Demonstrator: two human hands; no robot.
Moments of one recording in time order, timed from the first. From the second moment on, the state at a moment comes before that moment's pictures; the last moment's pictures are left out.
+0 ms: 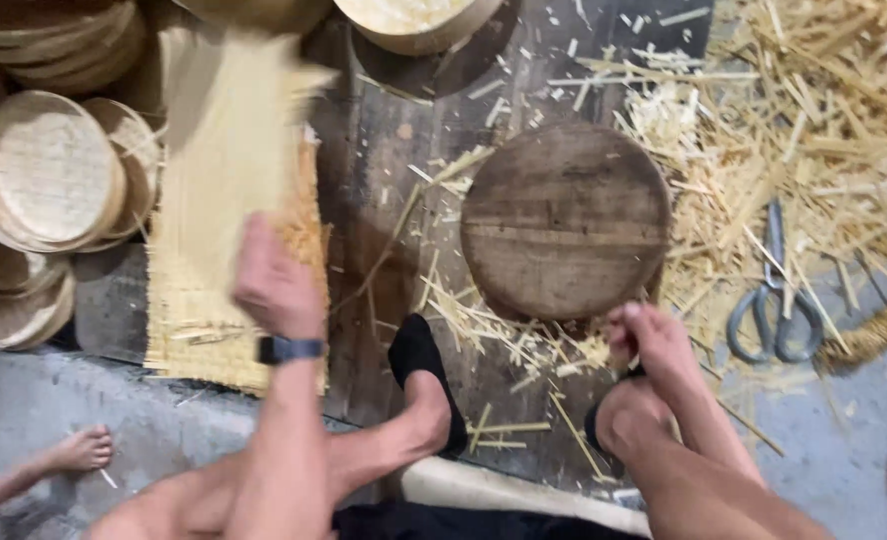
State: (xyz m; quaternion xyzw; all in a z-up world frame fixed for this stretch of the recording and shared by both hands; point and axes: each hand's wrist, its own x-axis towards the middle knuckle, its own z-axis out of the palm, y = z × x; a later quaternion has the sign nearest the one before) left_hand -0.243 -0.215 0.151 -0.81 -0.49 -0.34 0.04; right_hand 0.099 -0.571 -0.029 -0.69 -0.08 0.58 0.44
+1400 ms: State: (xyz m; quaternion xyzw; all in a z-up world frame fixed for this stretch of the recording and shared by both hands) left_hand -0.055 -0.413 0.145 -0.84 -0.31 -0.28 -0.34; right_hand 0.080 -0.436 0.081 -0.78 -0.61 0.12 -0.04
